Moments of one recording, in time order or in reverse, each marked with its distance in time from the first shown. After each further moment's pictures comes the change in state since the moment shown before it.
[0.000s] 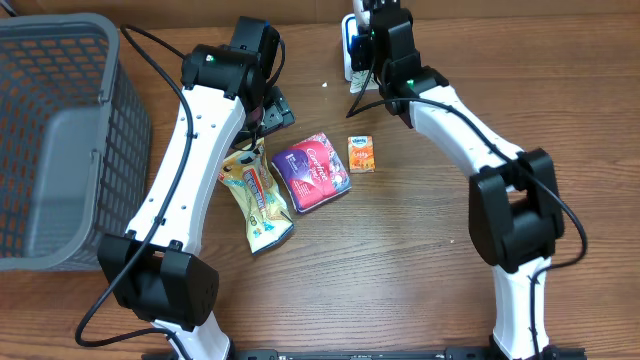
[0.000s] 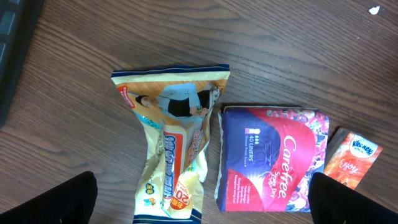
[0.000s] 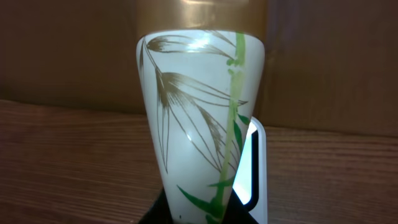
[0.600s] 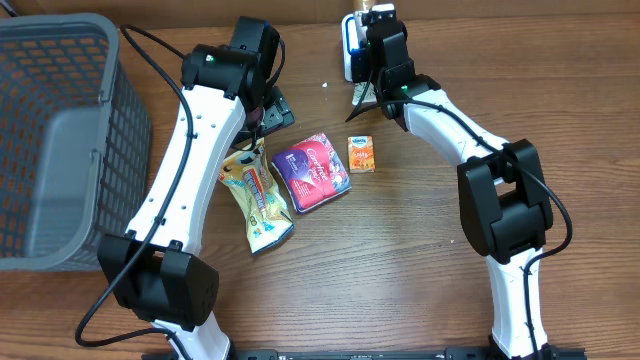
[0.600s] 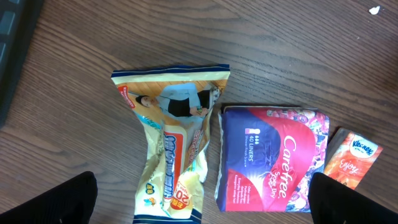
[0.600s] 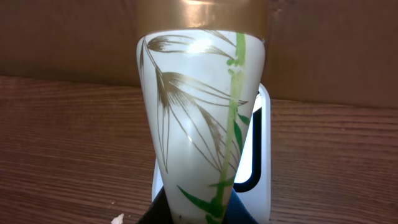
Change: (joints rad) left arm 0.000 0.000 0.000 0.000 0.000 0.000; right arm -0.003 0.059 -0.001 -0.012 -0.001 -0.007
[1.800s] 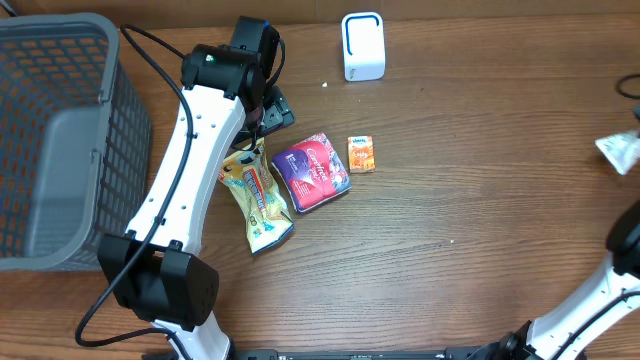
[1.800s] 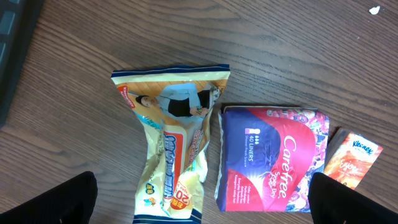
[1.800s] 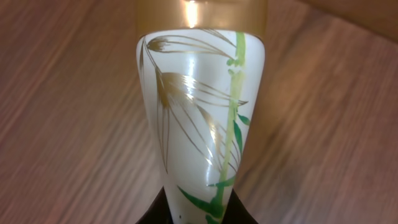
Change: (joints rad) left arm 0.000 0.000 0.000 0.000 0.000 0.000; right arm -0.991 -0.134 0.003 -0.634 0.131 0.247
